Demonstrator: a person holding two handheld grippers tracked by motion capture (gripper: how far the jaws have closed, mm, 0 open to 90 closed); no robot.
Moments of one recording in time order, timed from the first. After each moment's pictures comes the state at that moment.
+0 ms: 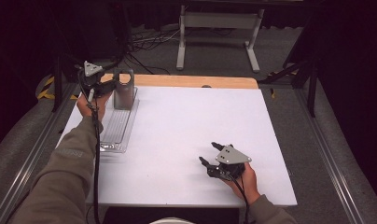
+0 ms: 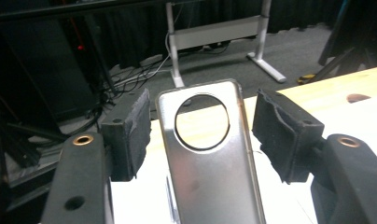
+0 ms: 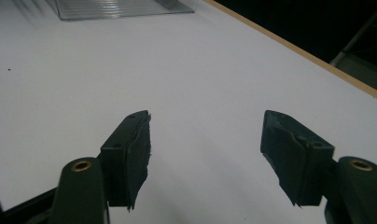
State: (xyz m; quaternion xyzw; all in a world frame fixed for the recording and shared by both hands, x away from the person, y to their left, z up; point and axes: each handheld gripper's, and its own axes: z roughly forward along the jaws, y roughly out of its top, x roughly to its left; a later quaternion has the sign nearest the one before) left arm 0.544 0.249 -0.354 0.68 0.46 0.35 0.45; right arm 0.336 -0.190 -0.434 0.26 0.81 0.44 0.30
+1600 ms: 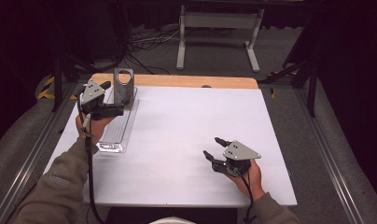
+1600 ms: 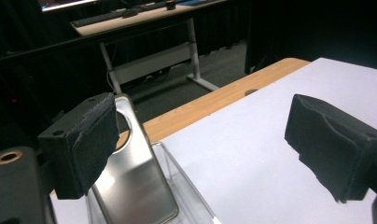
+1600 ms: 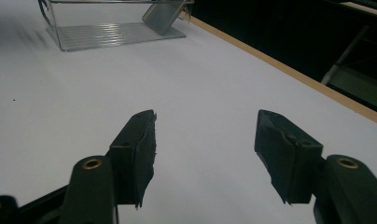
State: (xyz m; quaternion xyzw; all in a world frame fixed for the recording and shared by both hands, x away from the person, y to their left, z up) left arm 0.464 0.228 -0.350 0.72 0.32 0.32 0.52; right arm 0.338 -0.203 -0.416 0.26 0.79 0.47 0.30
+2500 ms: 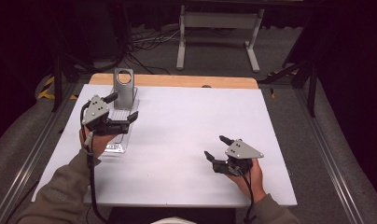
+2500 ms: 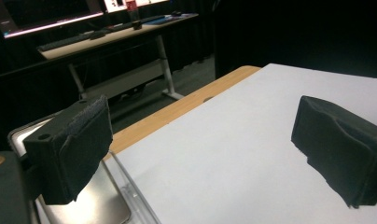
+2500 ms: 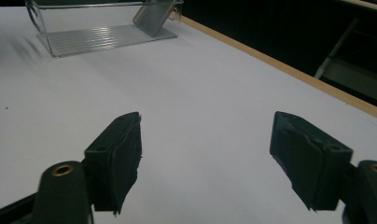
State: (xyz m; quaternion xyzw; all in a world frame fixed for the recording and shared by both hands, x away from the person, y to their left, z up) left arm 0.417 0.209 -0.360 0.73 0.26 0.31 0.56; right arm 0.337 -0.207 -0.414 0.28 0.78 0.47 0.30
